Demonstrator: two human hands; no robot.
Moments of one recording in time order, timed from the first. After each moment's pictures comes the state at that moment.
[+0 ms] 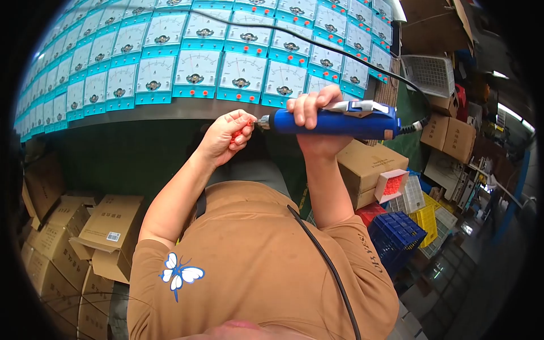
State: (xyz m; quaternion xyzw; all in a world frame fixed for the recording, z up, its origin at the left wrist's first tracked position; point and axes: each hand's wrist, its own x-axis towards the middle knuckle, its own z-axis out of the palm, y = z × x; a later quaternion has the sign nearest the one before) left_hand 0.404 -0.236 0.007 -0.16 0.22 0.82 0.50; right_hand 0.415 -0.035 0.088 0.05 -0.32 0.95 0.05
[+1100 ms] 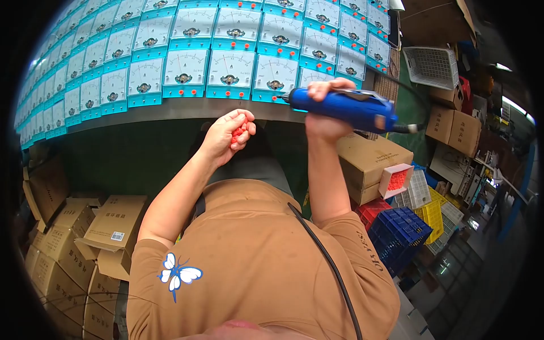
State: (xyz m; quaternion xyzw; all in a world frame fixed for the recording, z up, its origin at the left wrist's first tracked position) left_hand 0.417 -0.212 0.001 -0.18 0.27 0.80 0.50; right_hand 0.423 0.008 0.050 0.00 -0.43 0.87 0.24
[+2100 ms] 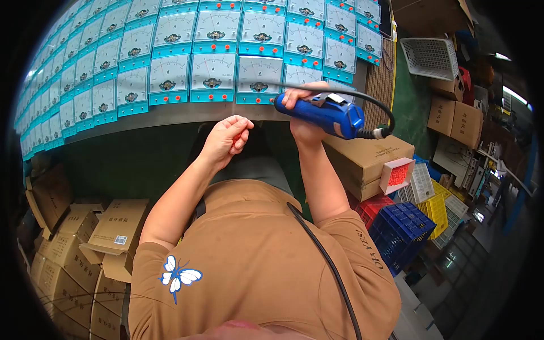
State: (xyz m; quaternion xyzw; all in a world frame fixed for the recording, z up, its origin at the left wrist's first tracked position) left_hand 0.432 -0.183 -0.007 -0.19 0.35 0.77 0.51; right_hand 0.436 0.009 0.034 -0.02 -0.52 0.82 0.25
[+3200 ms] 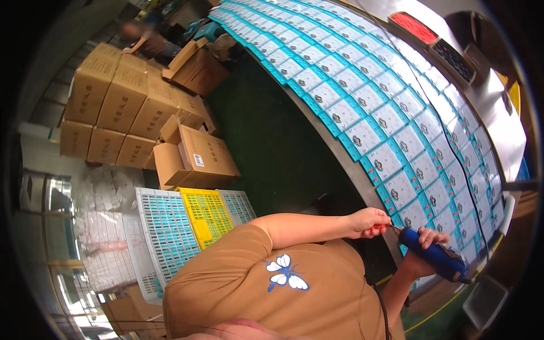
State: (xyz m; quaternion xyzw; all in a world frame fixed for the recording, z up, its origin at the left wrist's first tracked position) left_hand 0.441 -0.200 0.040 -0.18 0.28 0.87 0.37; right_hand 0.413 -0.018 0.127 0.11 -0.28 0.95 -0.03
